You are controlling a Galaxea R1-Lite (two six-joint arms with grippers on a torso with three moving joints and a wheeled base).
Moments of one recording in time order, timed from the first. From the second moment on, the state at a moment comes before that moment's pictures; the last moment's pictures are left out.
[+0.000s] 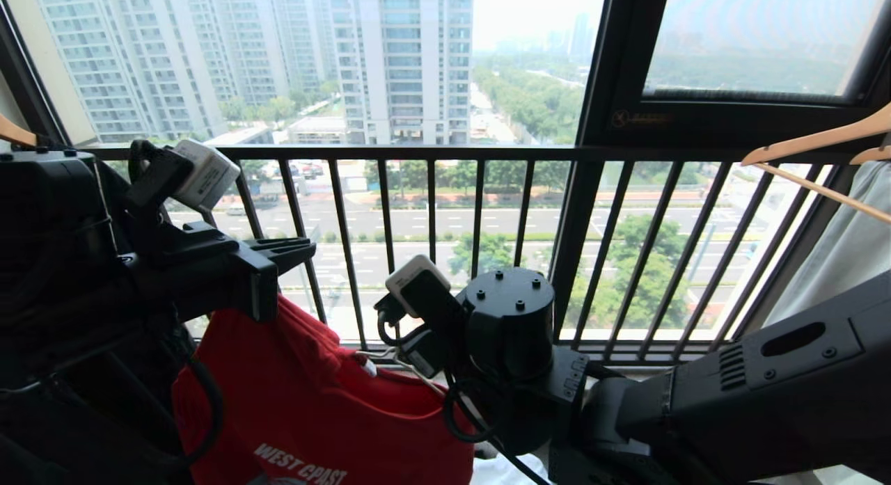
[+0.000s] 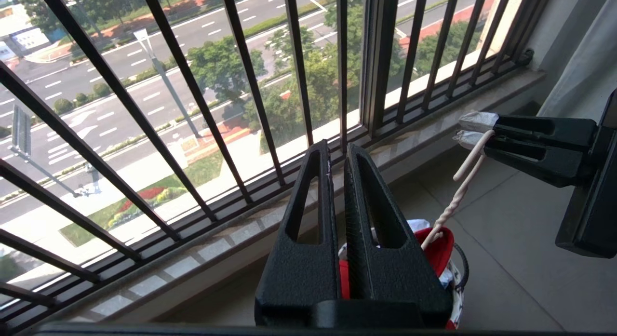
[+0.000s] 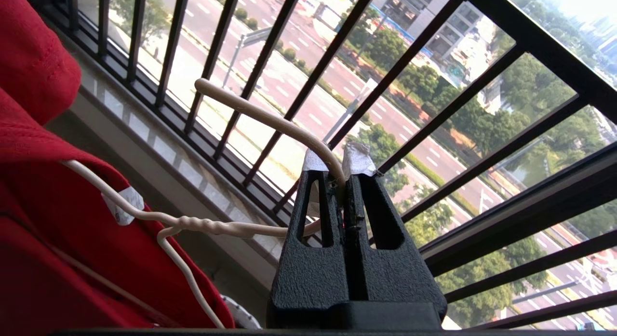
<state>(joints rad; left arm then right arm) -0.31 1.38 -0.76 -0.48 -0.23 0.14 0.94 2.06 -1.07 -0.91 -0.50 -0.45</state>
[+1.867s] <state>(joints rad) -0.23 1.43 -0.79 -0.55 -0.18 0.10 0.86 2.02 -1.06 -0.91 -0.52 -0.51</state>
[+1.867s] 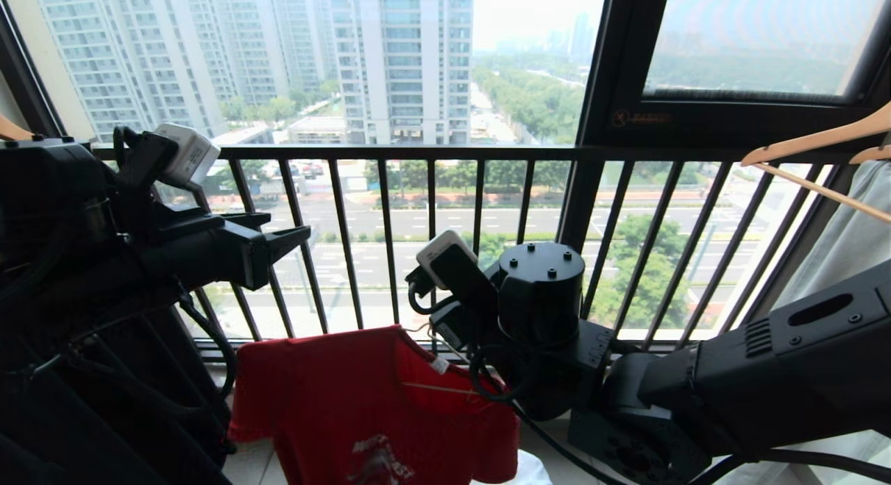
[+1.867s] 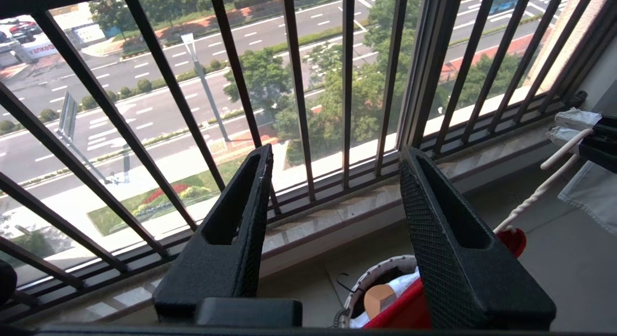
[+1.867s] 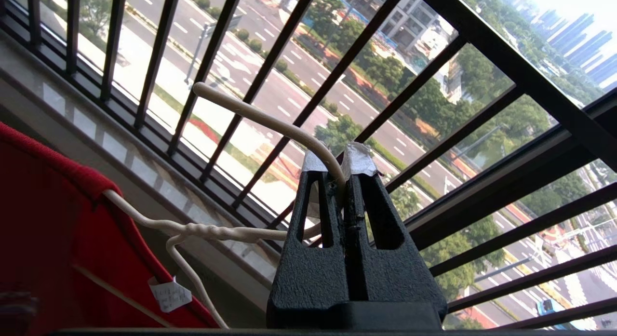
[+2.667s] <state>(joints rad) -0.24 1.37 -0.81 -0.31 -0.33 0.10 0.84 1.95 -1.03 -0.91 -0.53 -0.55</state>
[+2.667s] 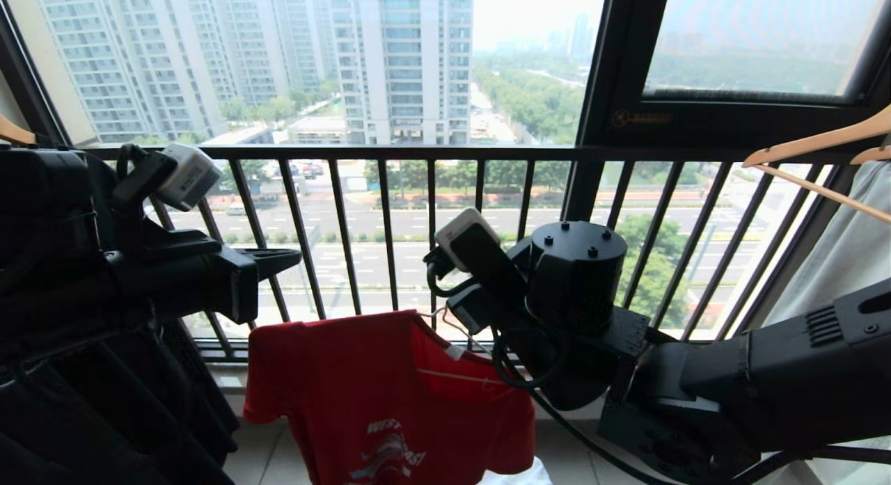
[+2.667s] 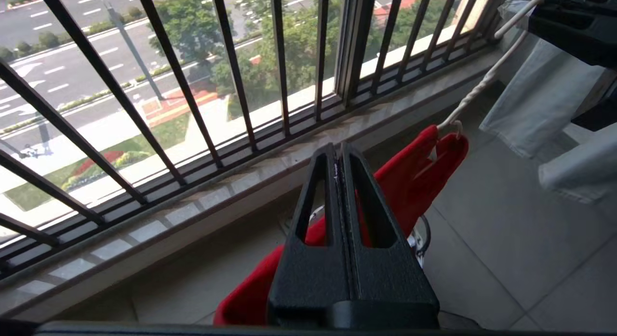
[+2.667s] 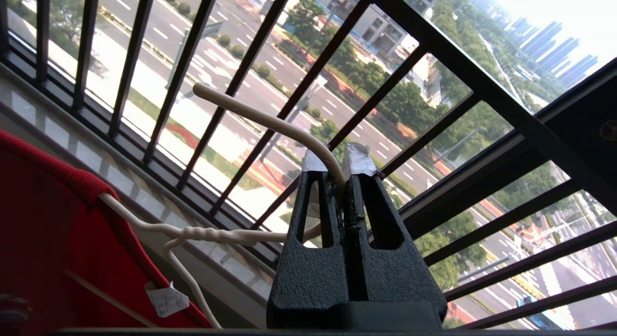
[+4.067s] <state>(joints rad) -0.24 1.61 -1.44 0.85 -0.40 0.69 0.81 1.88 -1.01 -0.91 -0.46 -0.58</state>
